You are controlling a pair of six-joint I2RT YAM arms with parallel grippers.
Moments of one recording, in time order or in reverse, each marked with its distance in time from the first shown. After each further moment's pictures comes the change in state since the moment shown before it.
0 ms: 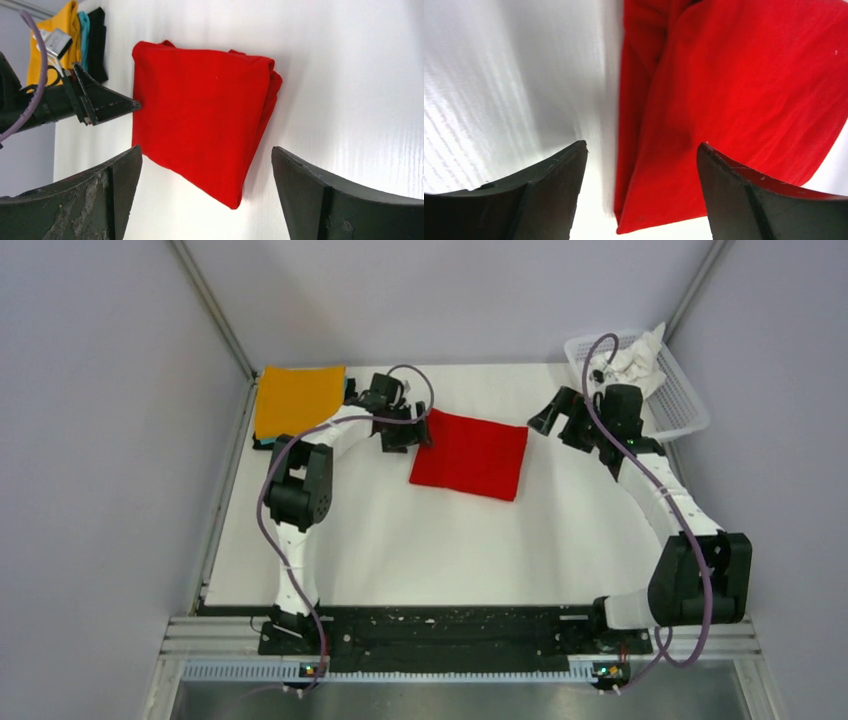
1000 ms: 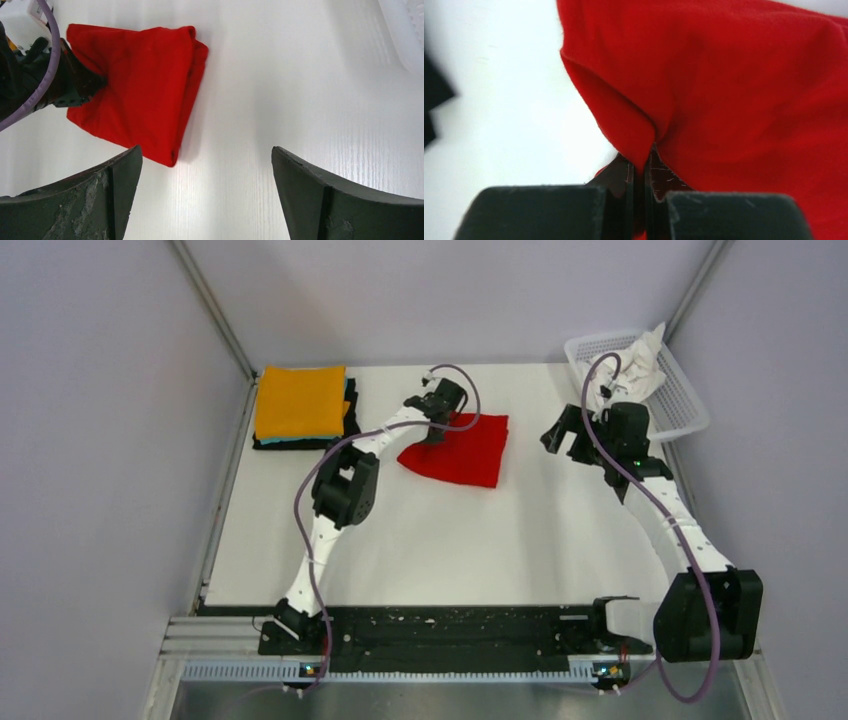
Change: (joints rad) left arm -0.250 0.243 0.382 -0.209 -0.754 0.027; right arm 0.000 -0.172 -0.124 -0.044 0.158 -0.122
